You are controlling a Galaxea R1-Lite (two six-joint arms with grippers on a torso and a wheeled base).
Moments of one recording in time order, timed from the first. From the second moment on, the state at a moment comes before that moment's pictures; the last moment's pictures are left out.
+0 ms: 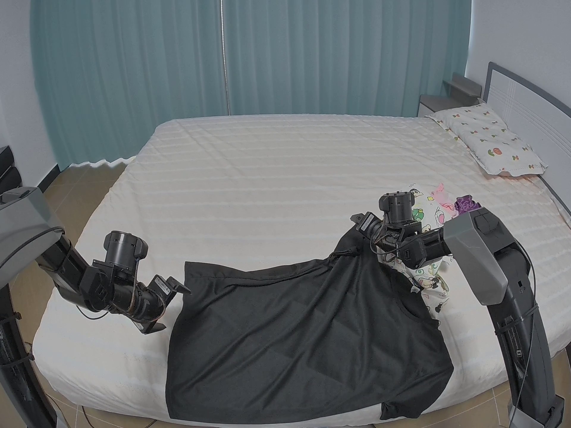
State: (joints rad) left arm -0.12 2.06 -0.77 -0.34 -0.17 -1.03; right arm 0.27 2.72 -1.86 -0.44 -0.10 0.77
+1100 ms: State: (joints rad) left arm -0.10 2.49 -1.59 -0.10 0.00 -0.86; right arm 0.24 2.41 -1.21 -0.63 -0.02 0.75
